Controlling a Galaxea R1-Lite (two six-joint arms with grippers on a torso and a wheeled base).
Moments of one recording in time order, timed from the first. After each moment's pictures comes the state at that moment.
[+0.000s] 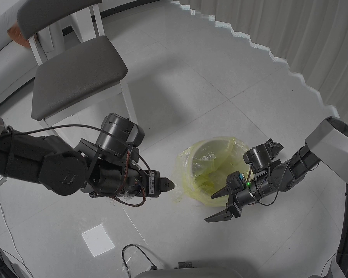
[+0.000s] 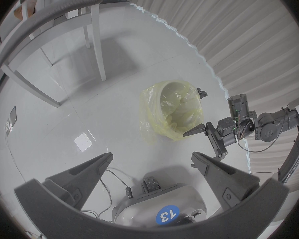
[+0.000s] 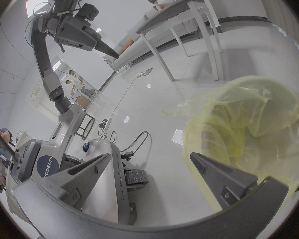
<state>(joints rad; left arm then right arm) -0.62 1.82 -1.10 0.10 0.02 -0.42 0.38 2.27 -1.10 -0.17 0.74 -0.55</state>
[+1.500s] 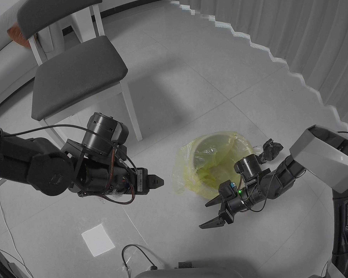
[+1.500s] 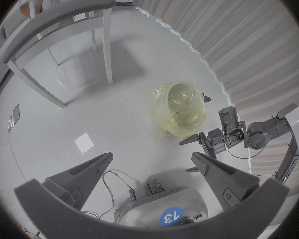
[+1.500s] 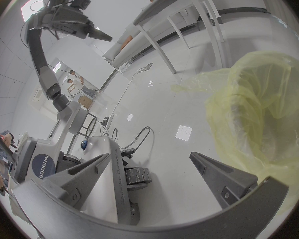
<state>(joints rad) -0.58 1.78 -1.04 0.05 0.01 -0.40 0.39 2.34 -1.11 -0.20 0.74 -0.53</state>
